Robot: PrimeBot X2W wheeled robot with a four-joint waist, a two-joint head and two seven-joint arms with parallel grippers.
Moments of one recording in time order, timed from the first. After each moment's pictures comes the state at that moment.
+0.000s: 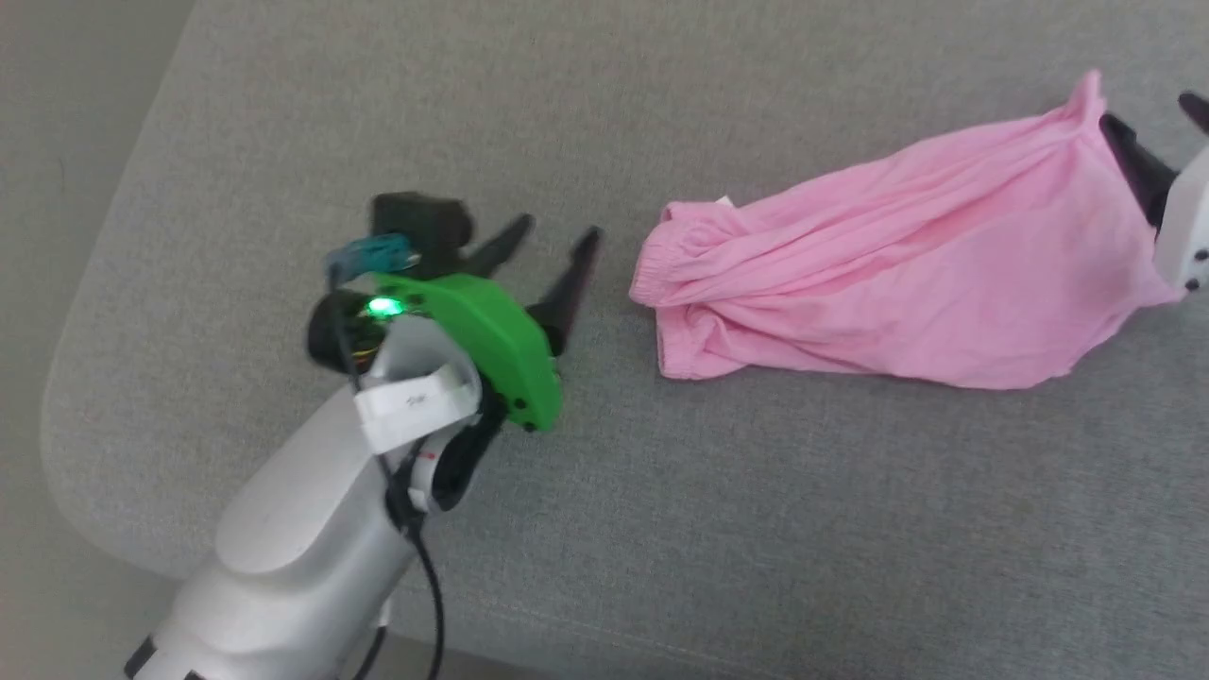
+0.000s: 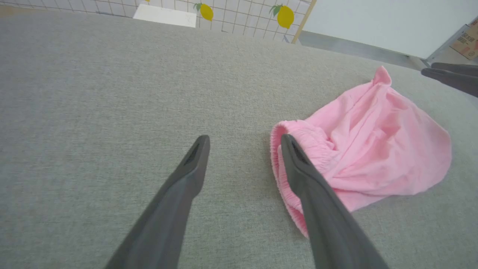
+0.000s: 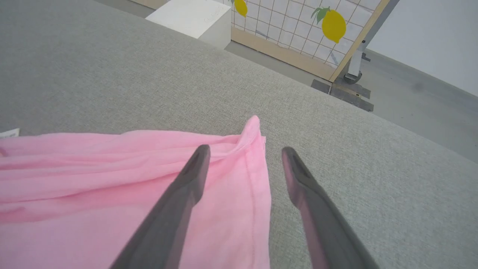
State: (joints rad) left arm -0.64 0.33 -0.68 0.13 -0.82 0.14 0.14; right arm -0.86 -0.63 0.43 0.61 0.59 0.13 0.26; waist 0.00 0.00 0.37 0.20
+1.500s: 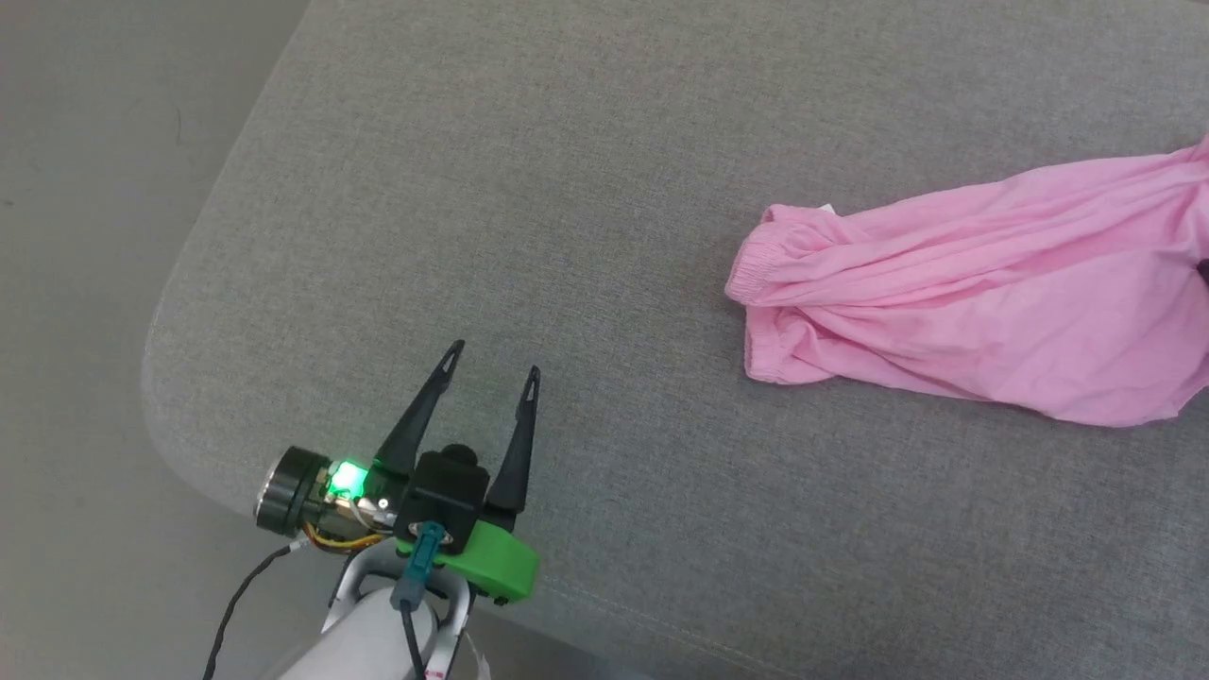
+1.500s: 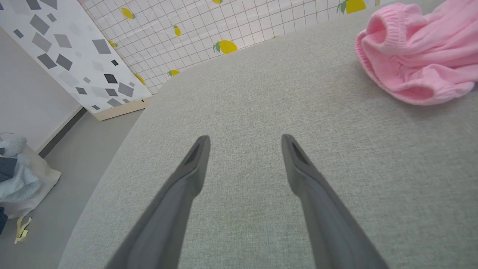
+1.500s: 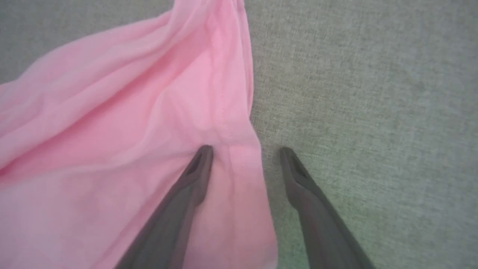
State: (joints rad) left arm -0.33 0.41 -0.74 0.10 -0.27 0.37 -0.26; right arm -0.75 -0.63 0.18 0.76 0.70 0.12 0.68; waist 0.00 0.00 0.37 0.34
